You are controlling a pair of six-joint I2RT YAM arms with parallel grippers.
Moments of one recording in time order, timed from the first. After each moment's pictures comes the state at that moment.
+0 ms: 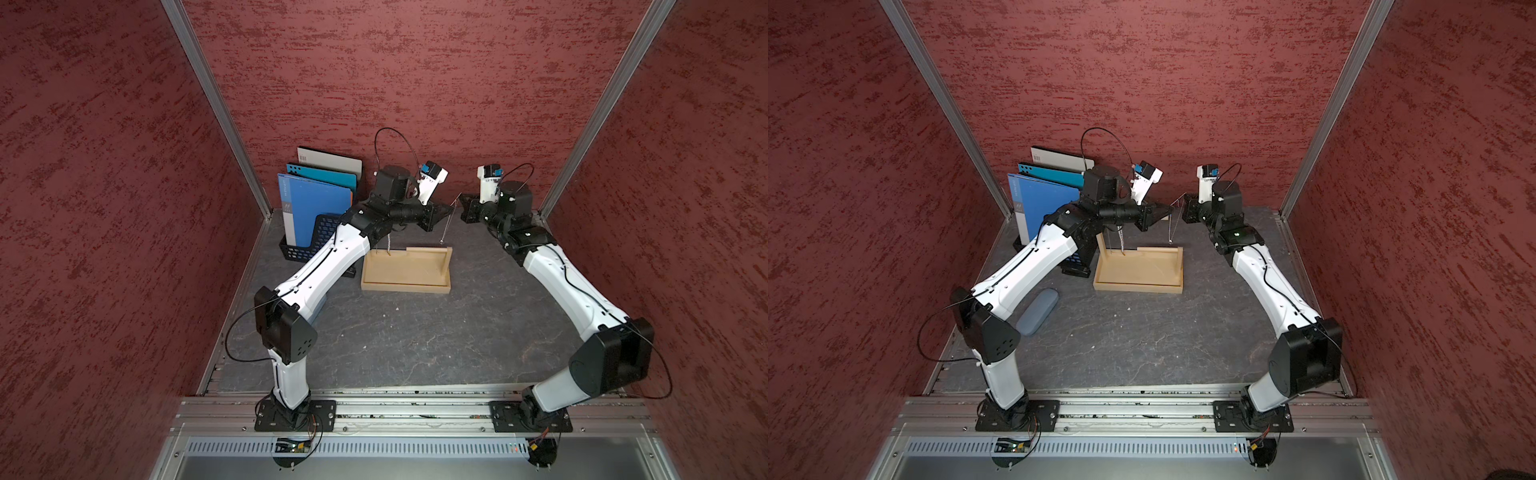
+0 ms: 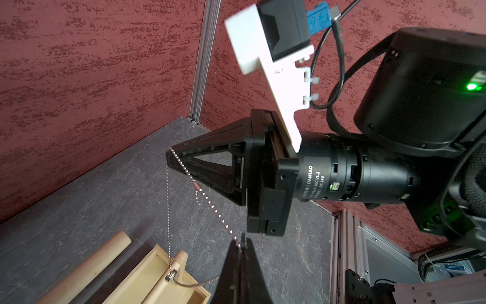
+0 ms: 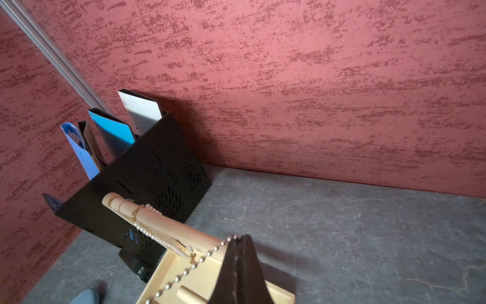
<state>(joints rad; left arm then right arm) -0.62 1.86 1.99 -0.45 0.53 -0.16 0.27 1.56 1.48 -0.16 -0.17 0.23</state>
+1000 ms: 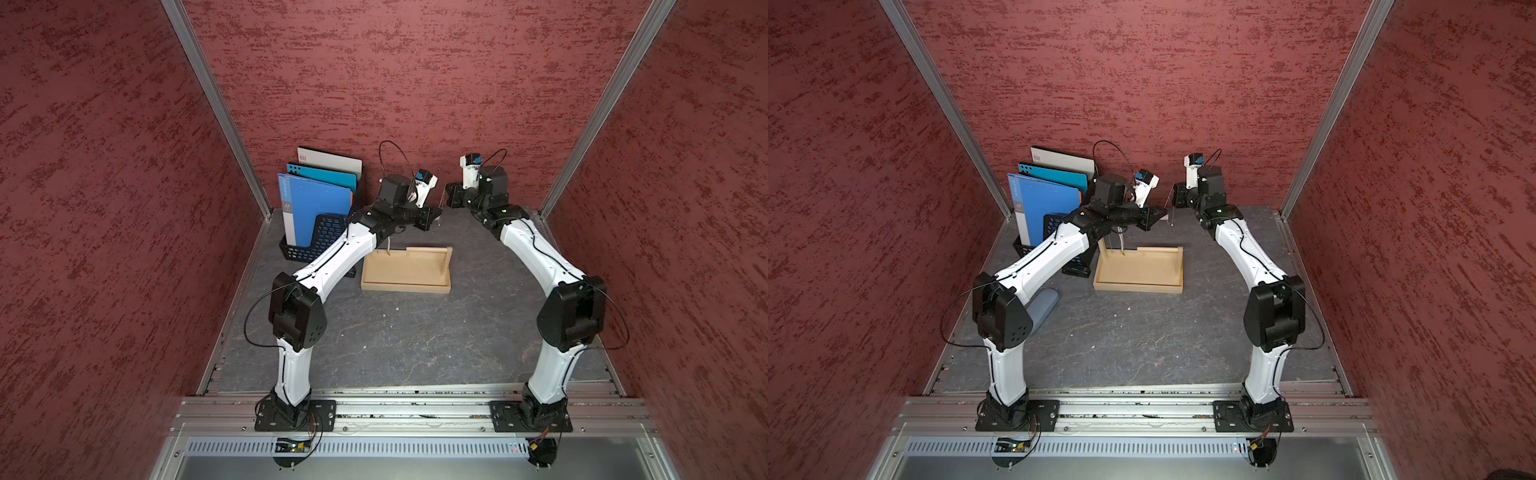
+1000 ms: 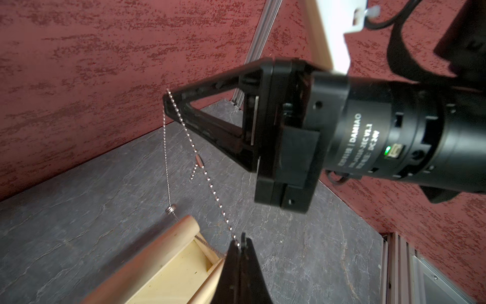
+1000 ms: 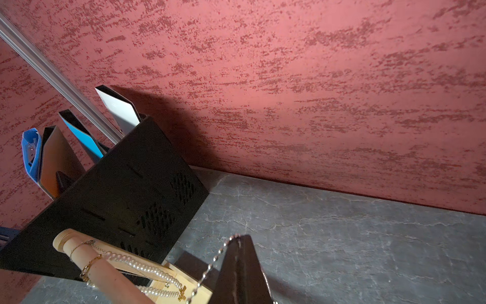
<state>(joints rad) -0.57 1.96 1.91 -0.36 0.41 -0.19 0.26 1.90 1.80 -0.21 -0.21 0.24</state>
